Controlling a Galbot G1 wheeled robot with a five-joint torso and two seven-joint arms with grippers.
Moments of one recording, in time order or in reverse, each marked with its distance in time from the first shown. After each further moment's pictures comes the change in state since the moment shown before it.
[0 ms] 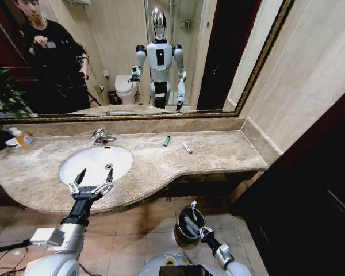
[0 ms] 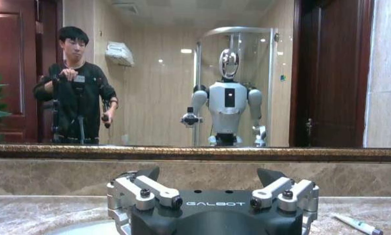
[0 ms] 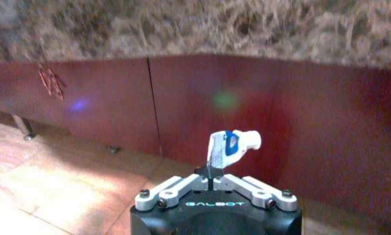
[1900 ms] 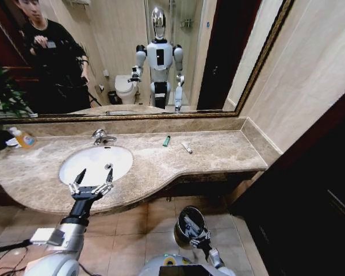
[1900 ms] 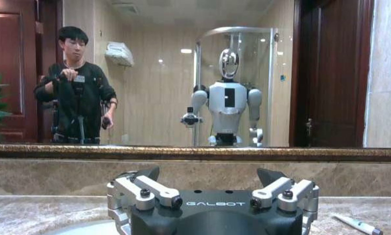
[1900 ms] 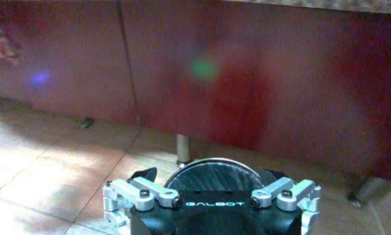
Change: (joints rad) left arm 0.000 0.000 0.000 0.000 0.000 0.000 0.000; right arm 0.049 0.094 -0.010 -0.135 -0.049 -0.023 0.153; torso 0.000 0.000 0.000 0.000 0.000
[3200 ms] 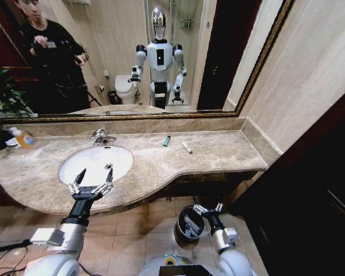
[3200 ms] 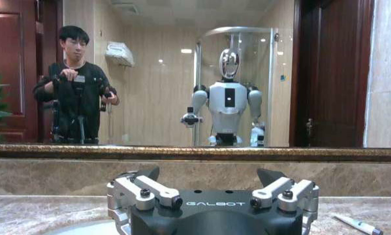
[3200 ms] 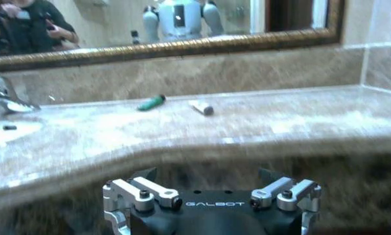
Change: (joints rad) left arm 0.000 0.000 0.000 0.000 0.000 0.000 0.000; right arm -0.191 -0.109 0.024 0.906 0.156 -0.272 0.214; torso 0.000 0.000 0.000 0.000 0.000
